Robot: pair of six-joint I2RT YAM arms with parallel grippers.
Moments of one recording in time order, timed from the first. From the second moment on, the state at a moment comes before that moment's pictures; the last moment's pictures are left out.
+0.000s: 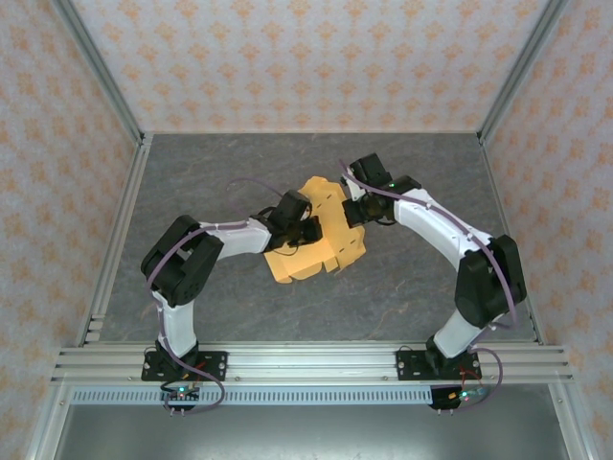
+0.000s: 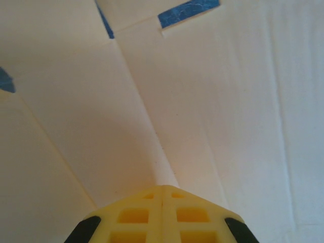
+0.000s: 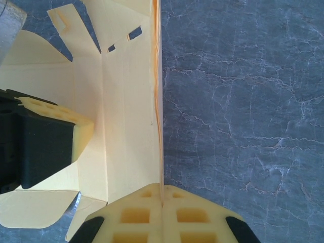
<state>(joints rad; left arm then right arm) -0.60 1.90 1.08 -0.01 0.18 -0.78 0.49 1.64 1.31 -0.75 -0.03 0.07</state>
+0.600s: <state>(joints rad) -0.61 1.98 1.07 0.09 0.17 -0.84 0.51 1.68 1.35 -0.77 -0.03 0.10</state>
